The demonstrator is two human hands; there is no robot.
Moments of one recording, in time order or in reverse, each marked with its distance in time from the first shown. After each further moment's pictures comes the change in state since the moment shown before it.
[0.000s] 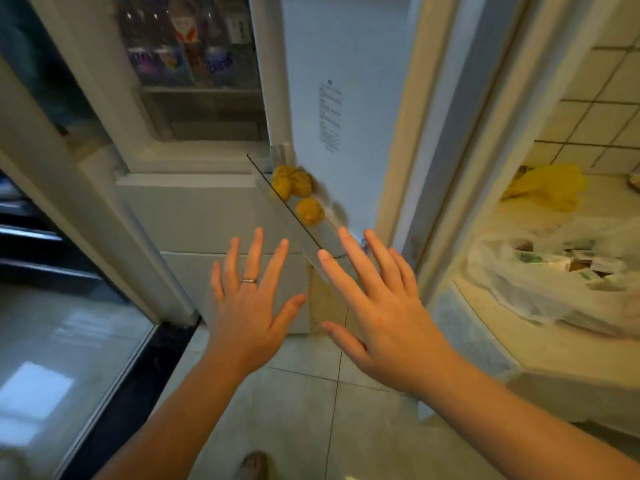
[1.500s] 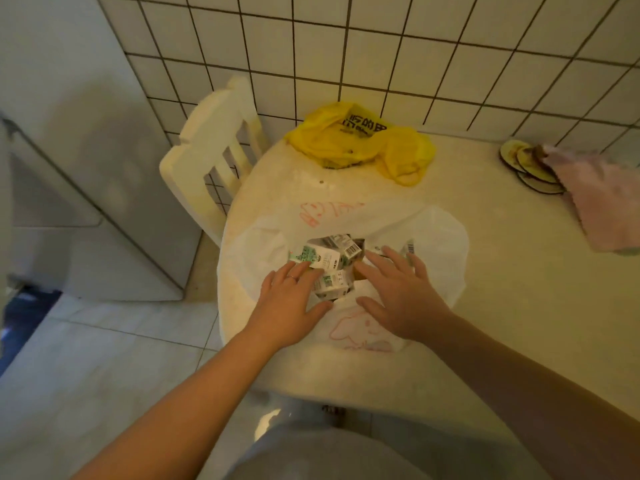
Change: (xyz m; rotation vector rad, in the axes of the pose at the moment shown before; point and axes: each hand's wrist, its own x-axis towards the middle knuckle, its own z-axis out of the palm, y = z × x) left_hand 0.166 0.503 0.335 -0.128 -0.514 -0.008; right_hand -0.212 0.607 -0.002 0.000 -0.479 0.194
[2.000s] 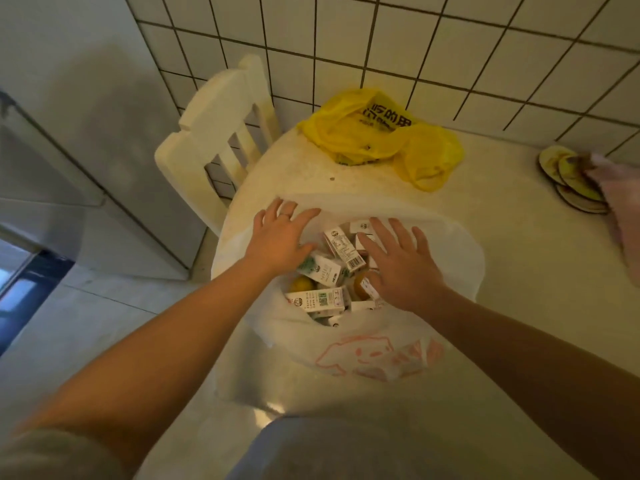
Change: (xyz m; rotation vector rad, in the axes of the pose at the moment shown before) left_hand 0.129 -0.038 -0.031 0.167 0.086 -0.111; right_hand 0.096 0.060 0.016 -0.207 0.010 -0.051
